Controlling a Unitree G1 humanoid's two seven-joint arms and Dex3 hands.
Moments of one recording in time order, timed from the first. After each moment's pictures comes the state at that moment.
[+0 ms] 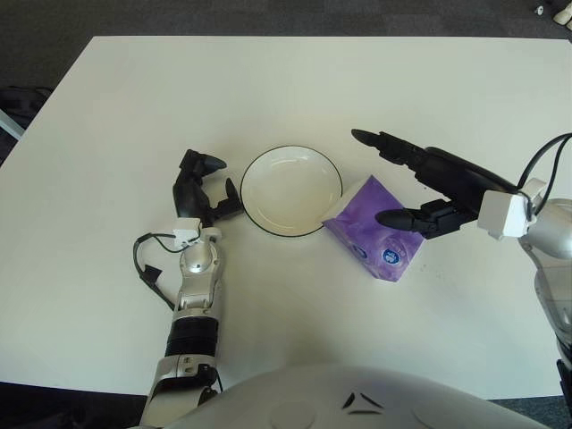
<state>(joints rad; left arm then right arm) -0.06 -0.07 0.12 0.21 0.03 -0.38 0.24 -0.21 -0.74 0.07 -0.92 -0.19 0.60 0.70</state>
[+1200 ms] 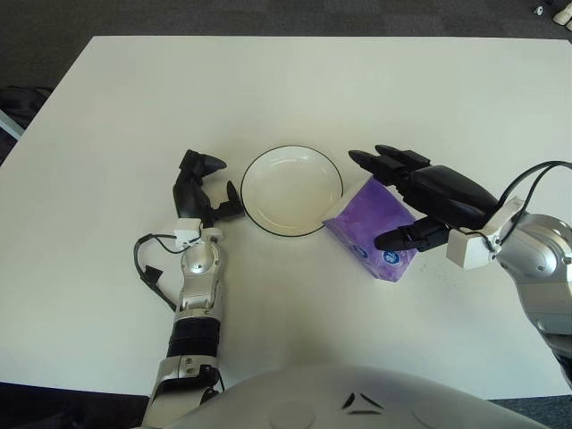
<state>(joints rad) -0.06 -0.08 0.12 0.20 0.04 -0.36 0.25 -0.08 -0.74 0.13 -0.79 -0.42 0.27 0.67</state>
